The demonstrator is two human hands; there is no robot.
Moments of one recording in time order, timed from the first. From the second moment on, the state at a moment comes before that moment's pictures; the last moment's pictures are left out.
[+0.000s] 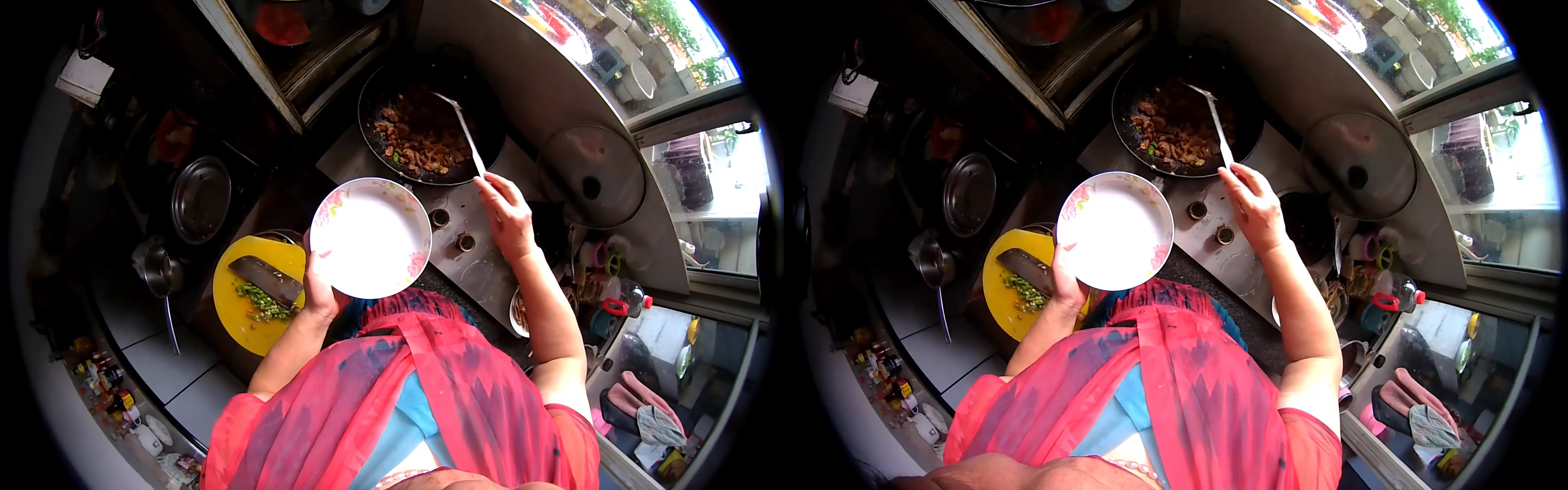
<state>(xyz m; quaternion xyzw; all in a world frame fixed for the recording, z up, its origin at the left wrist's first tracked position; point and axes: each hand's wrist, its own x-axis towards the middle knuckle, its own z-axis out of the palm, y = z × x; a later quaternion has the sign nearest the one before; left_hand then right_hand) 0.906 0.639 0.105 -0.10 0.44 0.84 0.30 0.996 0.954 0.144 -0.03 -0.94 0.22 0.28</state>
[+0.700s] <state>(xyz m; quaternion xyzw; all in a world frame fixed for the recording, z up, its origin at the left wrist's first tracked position) 0.904 0.640 0.099 -0.10 0.43 0.85 0.30 1.031 0.903 0.138 -0.25 -0.69 0.58 0.37</state>
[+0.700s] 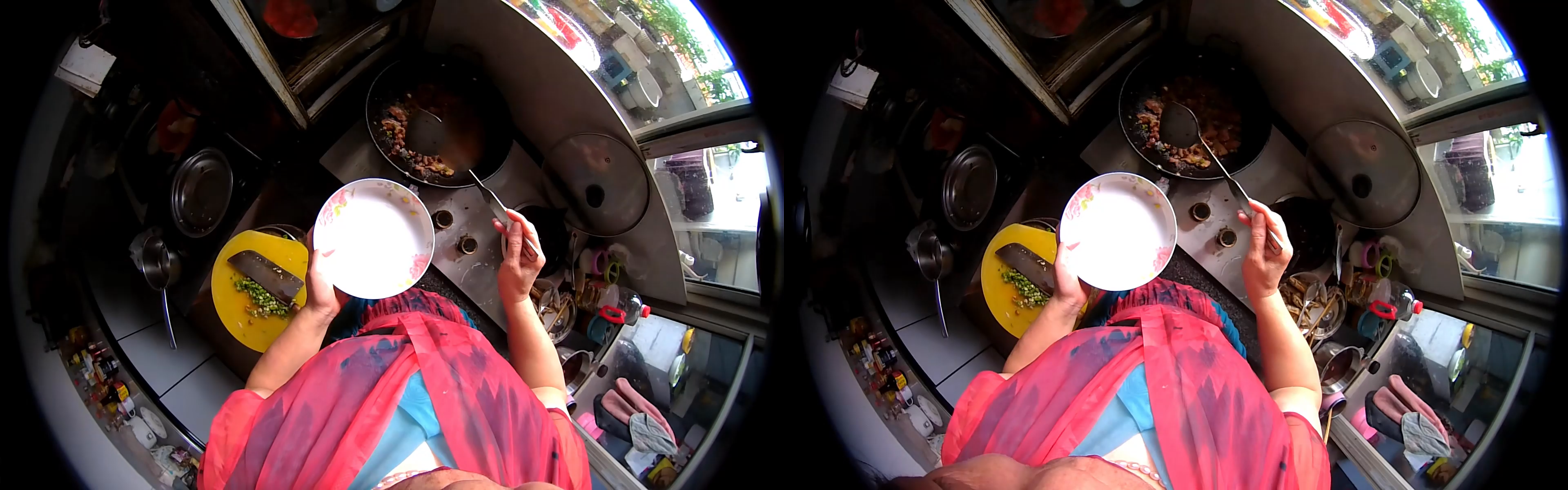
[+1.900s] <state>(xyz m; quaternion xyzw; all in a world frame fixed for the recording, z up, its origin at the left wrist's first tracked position) 0.898 0.655 0.091 -0.10 0.42 0.84 0.32 1.055 0.903 0.159 -0.17 -0.84 0.39 0.33</state>
